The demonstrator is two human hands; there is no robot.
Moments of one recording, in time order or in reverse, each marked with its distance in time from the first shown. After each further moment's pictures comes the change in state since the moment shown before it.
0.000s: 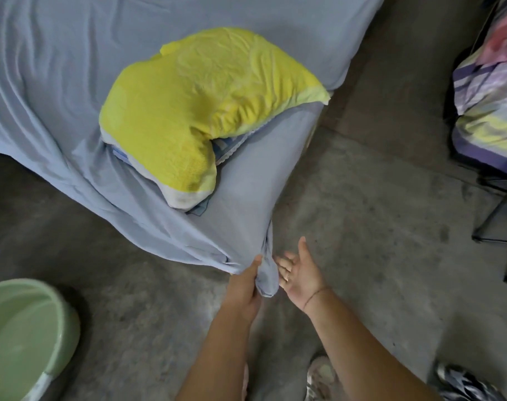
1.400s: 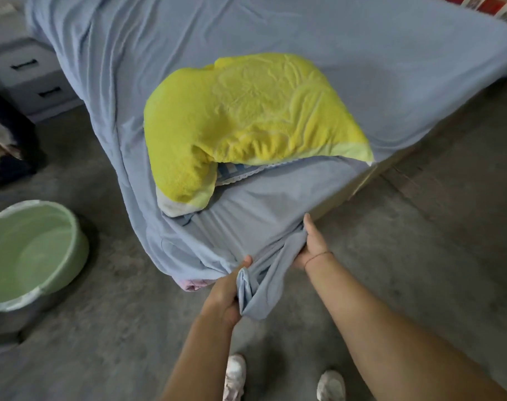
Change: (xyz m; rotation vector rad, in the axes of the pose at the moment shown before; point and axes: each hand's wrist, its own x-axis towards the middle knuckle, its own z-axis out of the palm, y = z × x) left_hand 0.054 0.013 0.124 -0.360 0.183 0.078; right_hand 0.139 -0.193 0.019 -0.171 -0.283 0.117
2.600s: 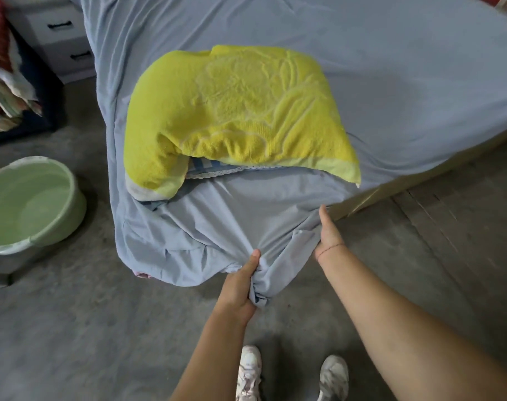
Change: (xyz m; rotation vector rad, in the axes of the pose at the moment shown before) left_hand 0.075 -0.073 0.103 -0.092 0.083 0.198; right_hand 0.016 -0.138 -0.038 -0.342 0.139 0.062
